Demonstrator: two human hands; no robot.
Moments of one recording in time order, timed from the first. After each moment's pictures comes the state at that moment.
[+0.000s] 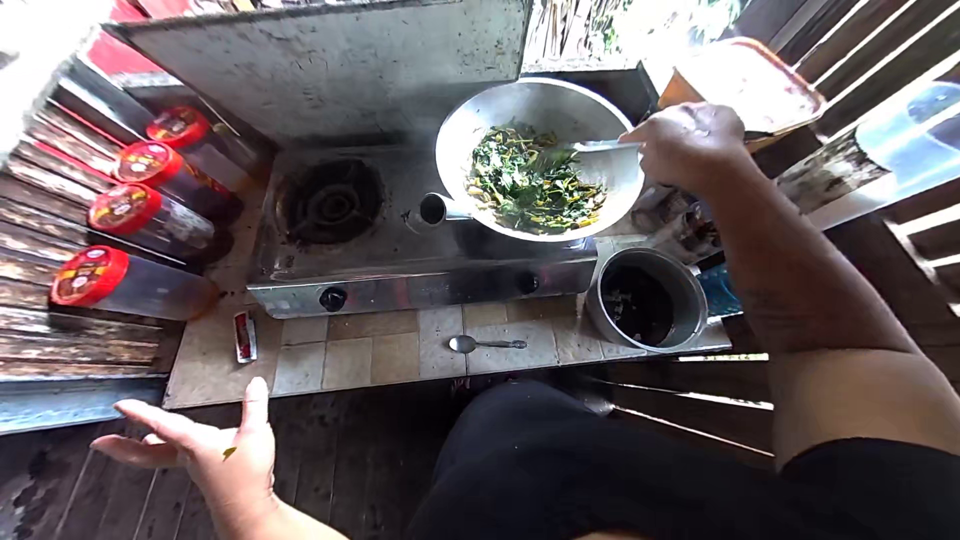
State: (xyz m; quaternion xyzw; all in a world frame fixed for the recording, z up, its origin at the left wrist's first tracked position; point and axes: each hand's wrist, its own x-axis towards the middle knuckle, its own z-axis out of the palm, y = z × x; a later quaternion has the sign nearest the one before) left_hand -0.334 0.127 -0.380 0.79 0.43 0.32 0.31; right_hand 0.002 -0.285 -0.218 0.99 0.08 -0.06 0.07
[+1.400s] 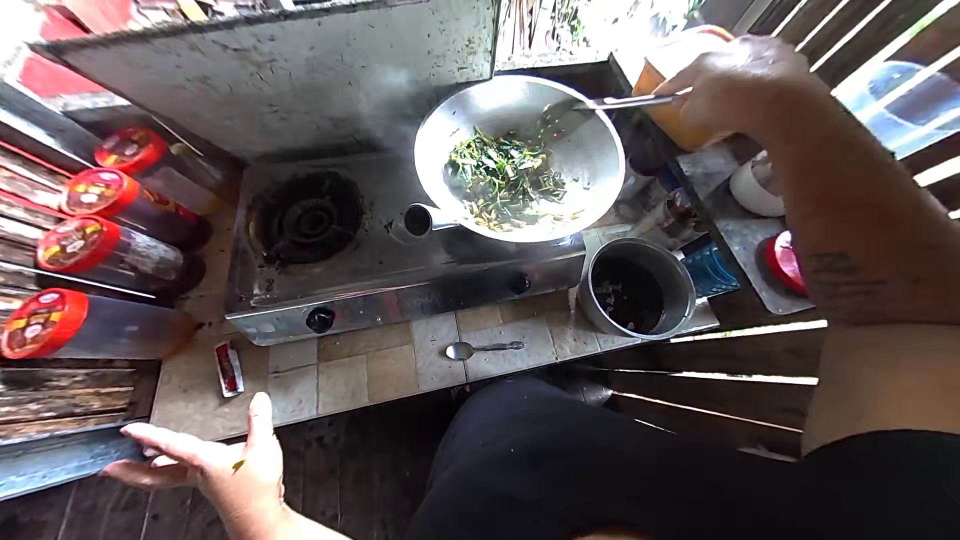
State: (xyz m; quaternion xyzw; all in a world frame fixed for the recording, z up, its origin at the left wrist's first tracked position) left_hand -0.311 0.133 -0.390 0.79 0.43 0.29 0.32; right_hand 0.021 -0.319 -0.177 0.99 0.05 -0.06 0.08
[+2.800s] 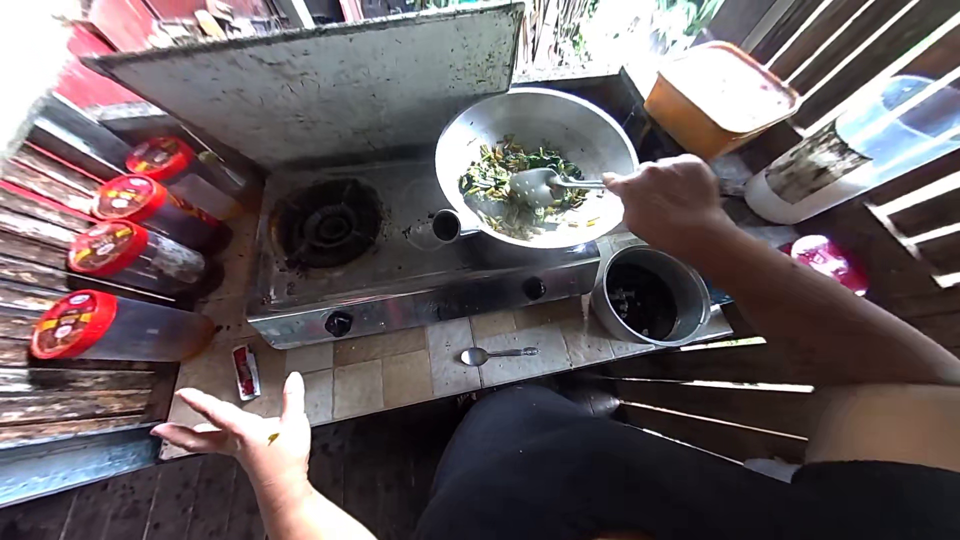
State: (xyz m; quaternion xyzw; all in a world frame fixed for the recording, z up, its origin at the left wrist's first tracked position) left_hand -0.291 0.146 -0.400 0.81 0.37 0.31 0.32; right_hand -0.060 -0.253 -0.243 0.98 0.15 -0.01 0.16
